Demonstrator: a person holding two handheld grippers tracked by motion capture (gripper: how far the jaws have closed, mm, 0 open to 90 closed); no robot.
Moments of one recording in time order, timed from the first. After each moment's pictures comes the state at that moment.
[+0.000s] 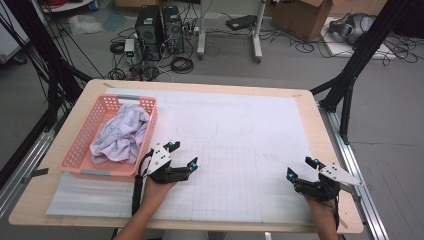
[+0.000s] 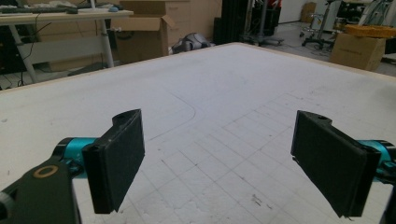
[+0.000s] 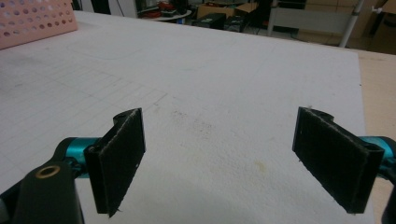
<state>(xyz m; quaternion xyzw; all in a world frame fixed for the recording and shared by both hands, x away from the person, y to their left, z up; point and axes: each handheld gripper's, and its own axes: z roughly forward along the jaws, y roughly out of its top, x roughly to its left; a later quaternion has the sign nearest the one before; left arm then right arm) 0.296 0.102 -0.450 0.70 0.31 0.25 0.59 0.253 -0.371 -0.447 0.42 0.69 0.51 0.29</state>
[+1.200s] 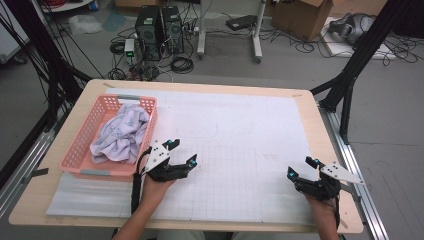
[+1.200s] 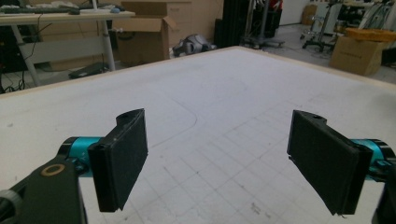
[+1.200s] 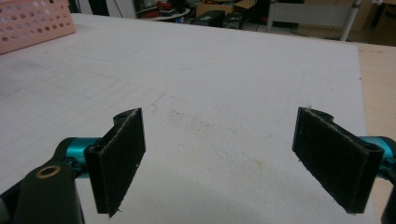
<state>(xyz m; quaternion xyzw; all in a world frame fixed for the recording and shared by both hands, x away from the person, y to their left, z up) 0.296 0.104 -0.435 0.69 0.31 0.25 0.60 0.255 -0.374 -0.447 0.44 0.69 0.51 0.28</state>
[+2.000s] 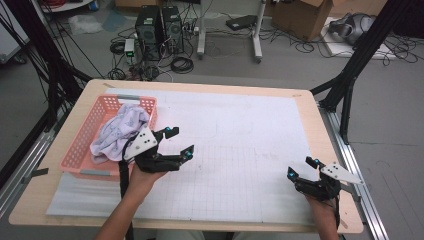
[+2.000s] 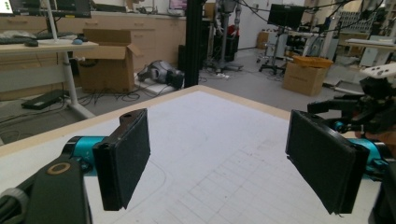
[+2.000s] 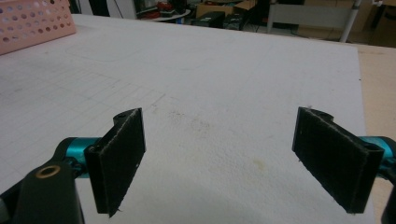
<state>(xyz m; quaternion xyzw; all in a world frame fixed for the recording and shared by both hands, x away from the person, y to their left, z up) 0.293 0.126 -0.359 0.68 0.25 0.20 0.66 0.255 -0.374 -0.447 0.43 0.69 0.51 0.28</state>
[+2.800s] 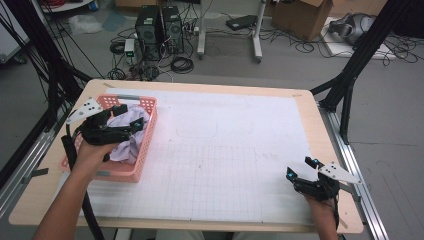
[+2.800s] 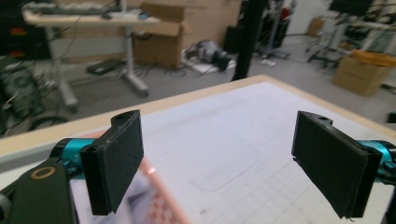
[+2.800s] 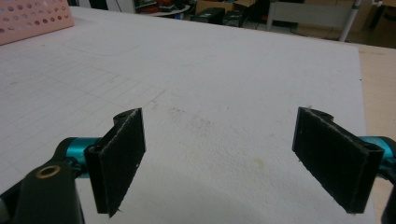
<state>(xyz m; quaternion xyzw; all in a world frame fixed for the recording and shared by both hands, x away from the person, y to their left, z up) 0.338 0.245 -0.332 0.69 0.37 0.23 0.58 0.255 -0.371 -0.447 0.43 0.69 0.50 0.29</state>
